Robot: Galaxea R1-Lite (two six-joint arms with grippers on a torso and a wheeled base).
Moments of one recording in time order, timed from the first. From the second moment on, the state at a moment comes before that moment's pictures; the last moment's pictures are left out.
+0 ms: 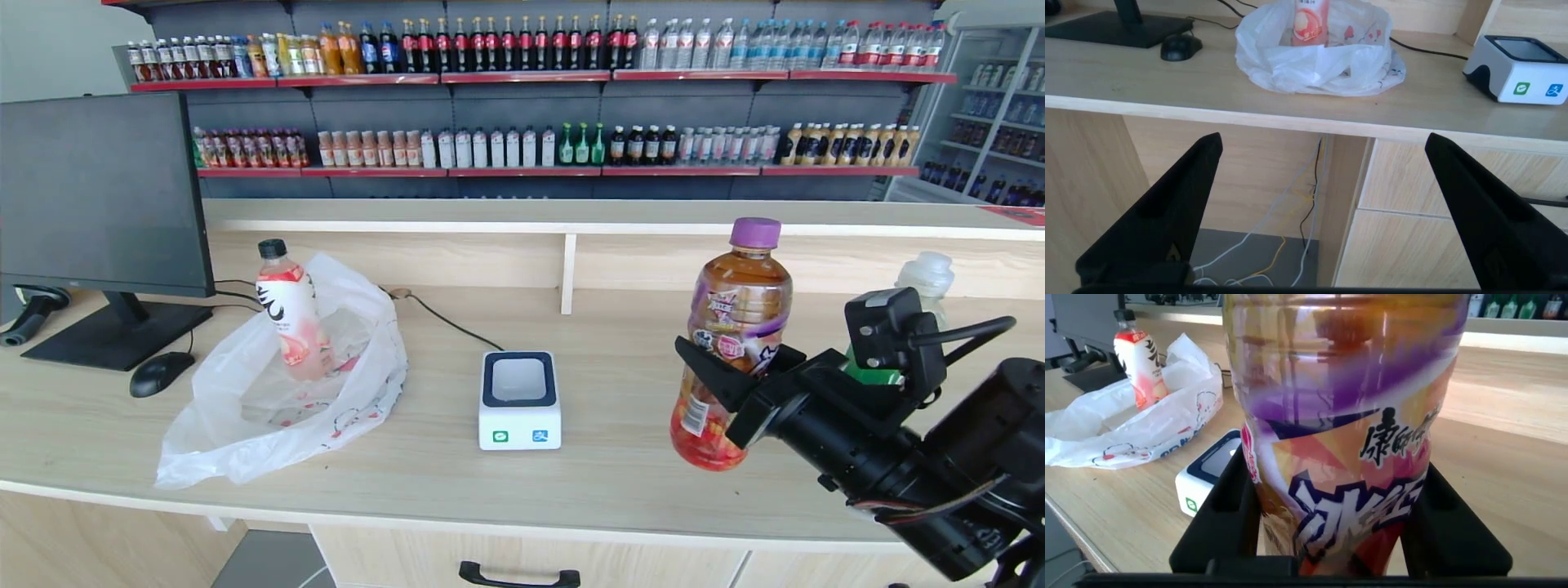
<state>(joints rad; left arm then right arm) 0.00 0.00 0.00 0.00 0.00 0.02 0.56 1.70 -0.29 -1.57 -0.04 0.01</state>
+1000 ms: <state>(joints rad) 0.00 0.00 0.00 0.00 0.00 0.02 0.55 1.66 -0.28 -1.57 -0.04 0.02</state>
